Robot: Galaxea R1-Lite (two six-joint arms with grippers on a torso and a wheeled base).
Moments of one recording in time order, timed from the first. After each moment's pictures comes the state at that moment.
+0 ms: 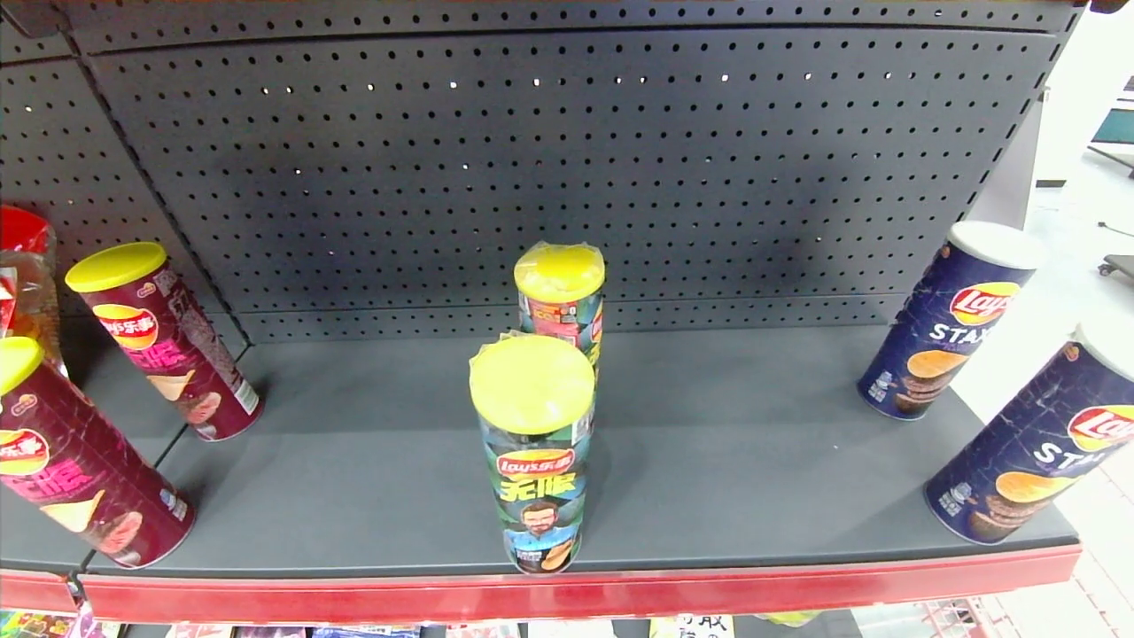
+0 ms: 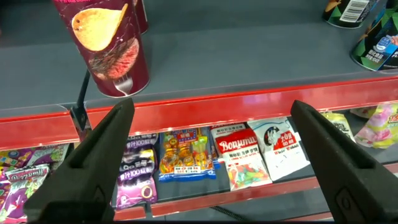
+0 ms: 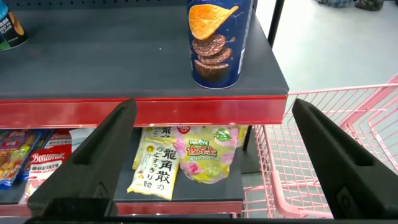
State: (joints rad) left arm -0.13 0.09 0.00 0.00 0.00 0.00; right arm 0.00 0.00 0.00 -0.01 0.01 0.00
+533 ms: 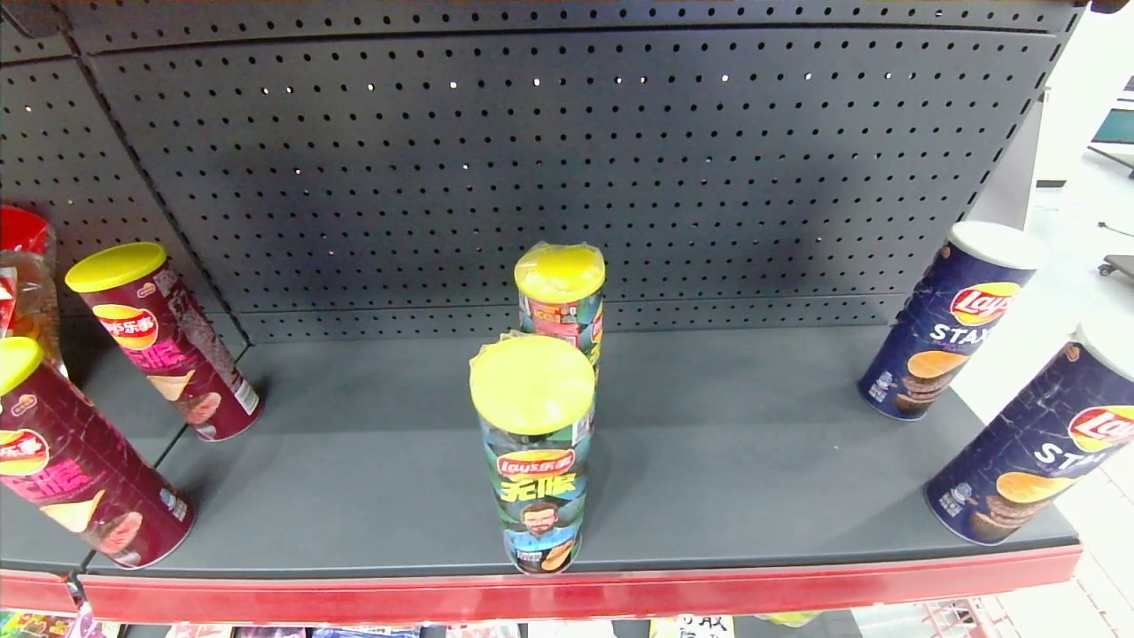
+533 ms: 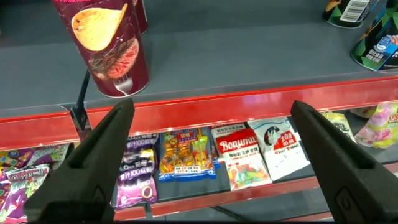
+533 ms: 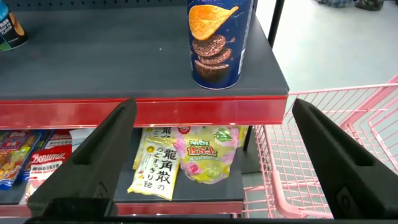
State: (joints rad) left arm -0.13 0.10 0.00 0.00 0.00 0.00; right arm 0.00 0.00 0.00 -0.01 0.01 0.00
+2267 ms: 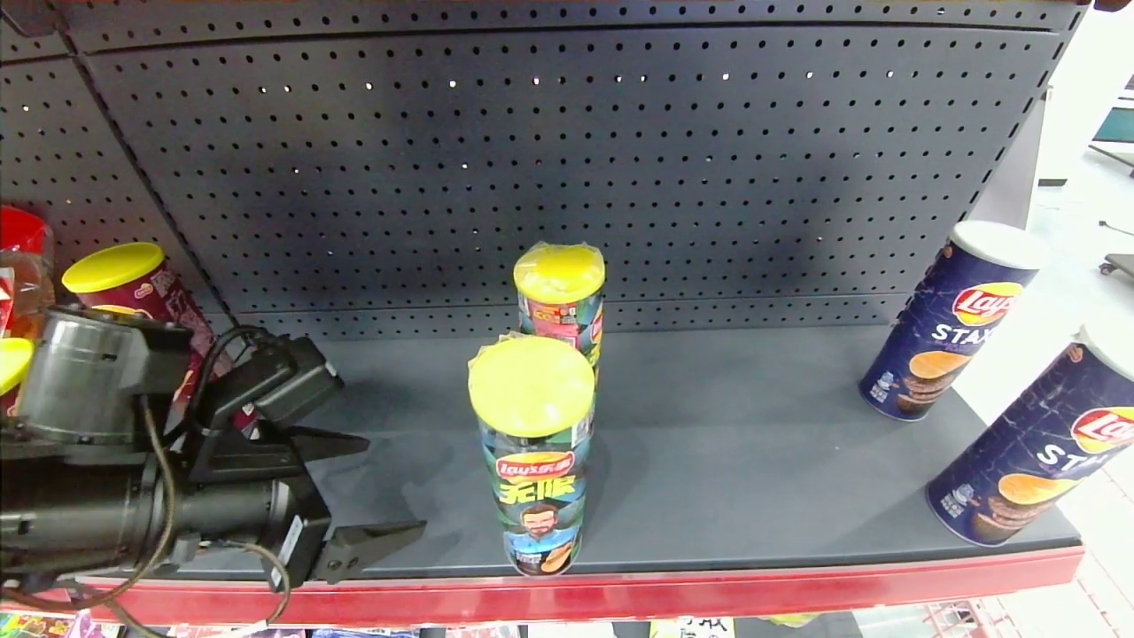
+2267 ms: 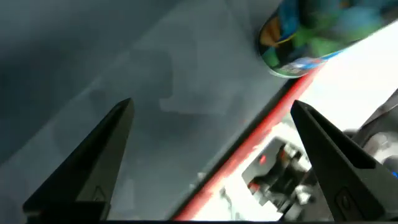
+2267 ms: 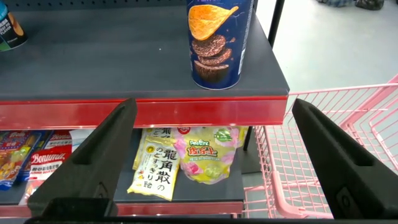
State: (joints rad) left arm -0.36 1.41 -0.64 -0.07 -0.36 0.29; right arm 0.00 0.00 0.00 -0.01 0.01 0.00
